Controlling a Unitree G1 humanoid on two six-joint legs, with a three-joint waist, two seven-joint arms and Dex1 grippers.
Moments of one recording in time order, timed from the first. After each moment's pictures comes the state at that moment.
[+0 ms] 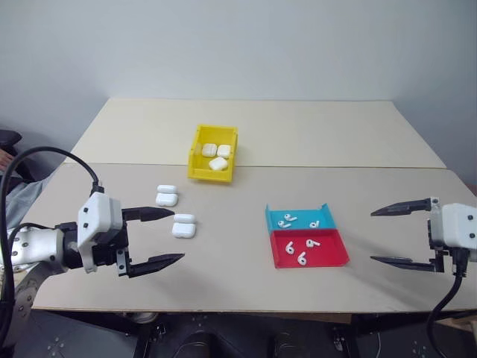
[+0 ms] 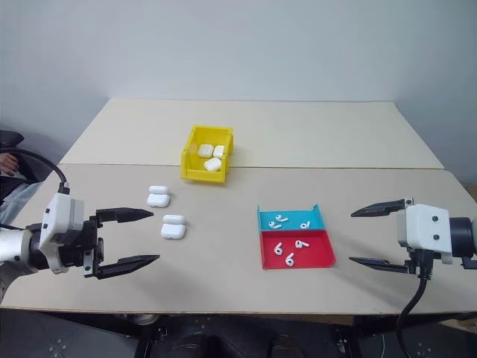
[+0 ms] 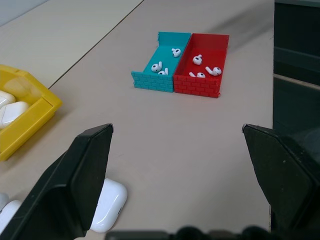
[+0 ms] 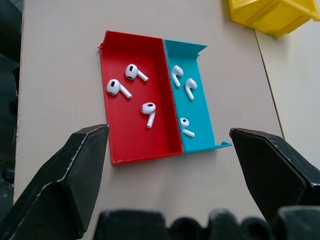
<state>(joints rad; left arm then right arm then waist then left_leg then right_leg) 0.04 0.94 0.39 -0.54 -0.68 0.46 -1.12 -0.01 -1.12 -0.44 -0.18 0.41 -0.06 1.40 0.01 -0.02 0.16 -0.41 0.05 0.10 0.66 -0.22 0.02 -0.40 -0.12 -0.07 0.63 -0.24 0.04</state>
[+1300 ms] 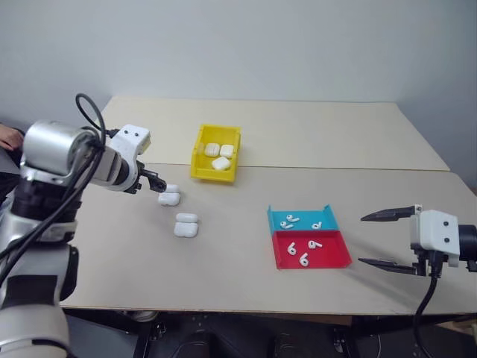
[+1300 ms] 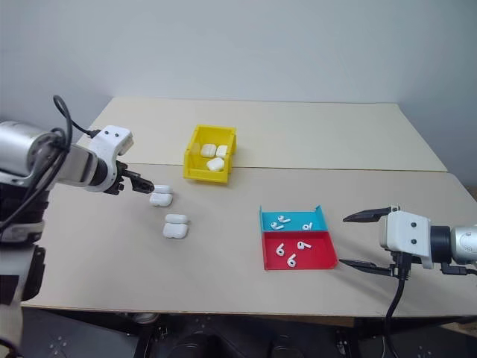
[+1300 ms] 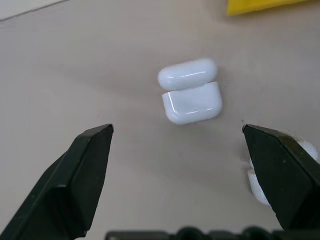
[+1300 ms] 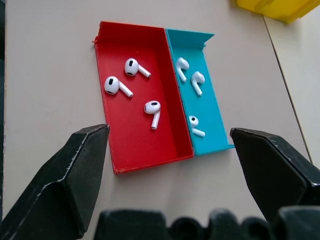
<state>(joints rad) -1.13 0.78 -0.22 0.27 -0.55 1.61 -0.25 0.02 -1.08 -0.36 -0.19 0.36 -0.05 1.30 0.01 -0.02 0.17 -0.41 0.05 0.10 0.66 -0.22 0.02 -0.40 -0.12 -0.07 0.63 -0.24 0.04</state>
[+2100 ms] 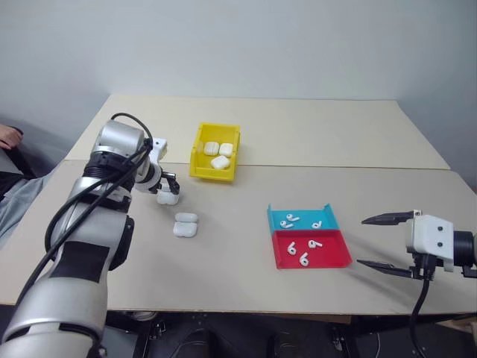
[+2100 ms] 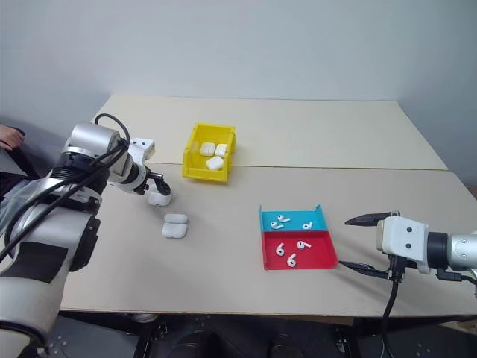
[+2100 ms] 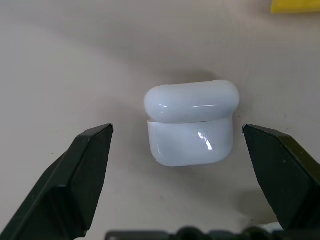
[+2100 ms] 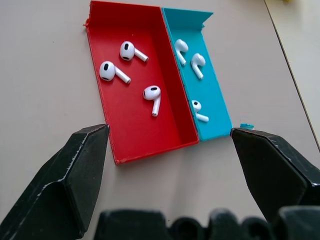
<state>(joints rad) -1.35 0.53 -0.28 0.98 -0.20 1.33 -0.43 0.08 -1.07 -0.35 -0.20 0.33 -0.05 1.23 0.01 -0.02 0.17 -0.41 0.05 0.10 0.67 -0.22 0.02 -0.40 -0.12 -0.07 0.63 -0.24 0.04</state>
